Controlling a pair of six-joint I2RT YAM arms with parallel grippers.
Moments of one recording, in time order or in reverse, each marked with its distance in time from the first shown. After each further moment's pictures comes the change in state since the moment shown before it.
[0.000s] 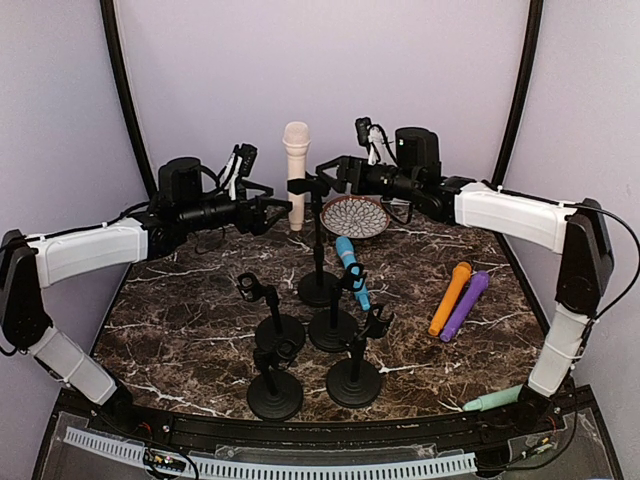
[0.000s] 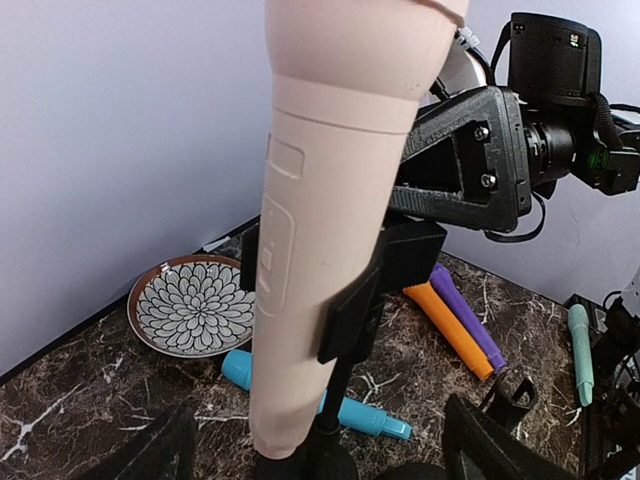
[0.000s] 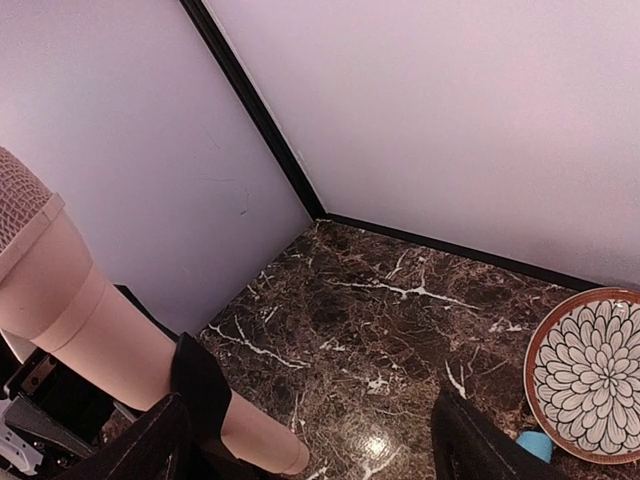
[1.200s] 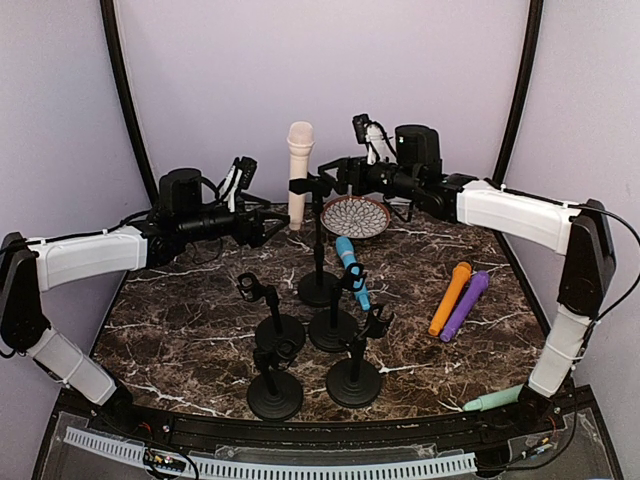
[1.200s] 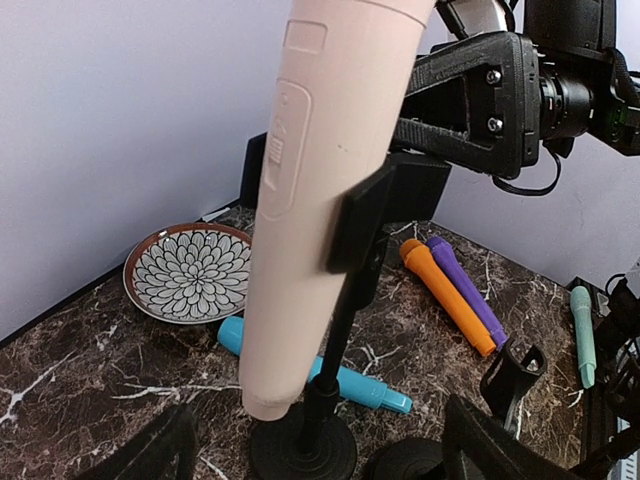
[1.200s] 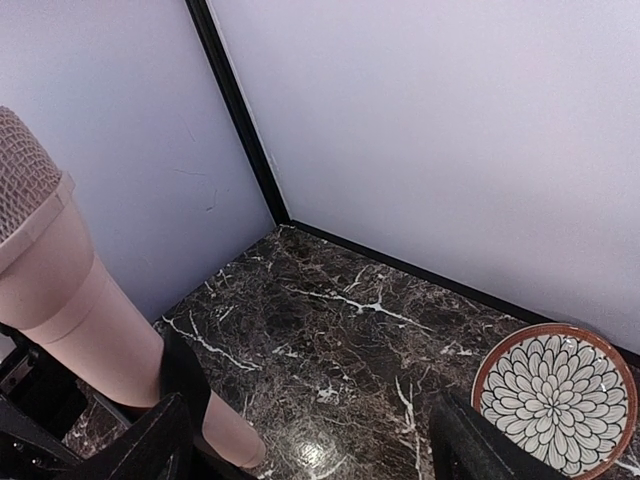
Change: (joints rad) left arm 0.000 -0.021 -0.072 -0.001 -0.011 0.010; right arm 0.005 -0.010 0.014 -0.060 0.080 -0.170
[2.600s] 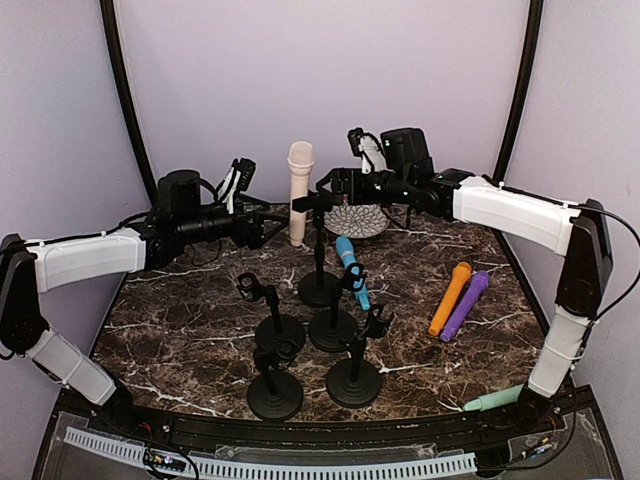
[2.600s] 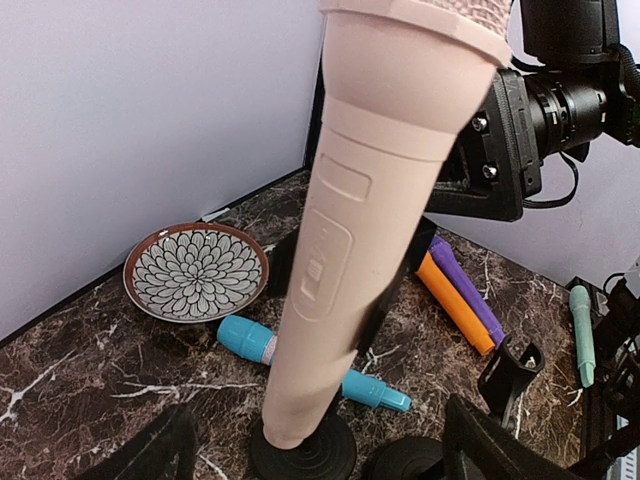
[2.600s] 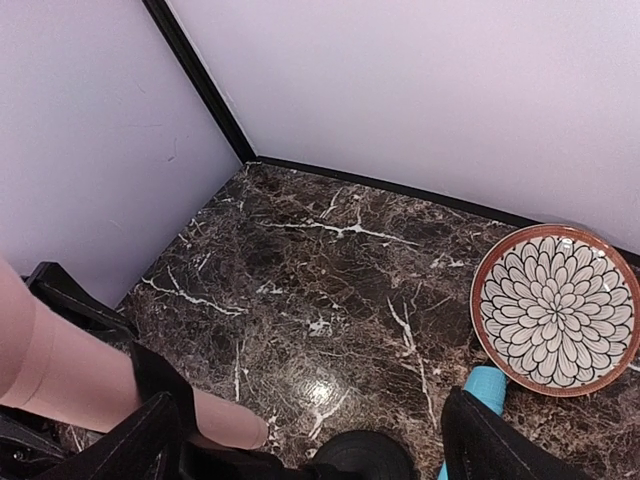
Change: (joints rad) left arm 0.000 -0.012 -0.014 0.006 0.000 0.001; right arm 0.046 0.005 0.064 -0.222 0.090 0.095
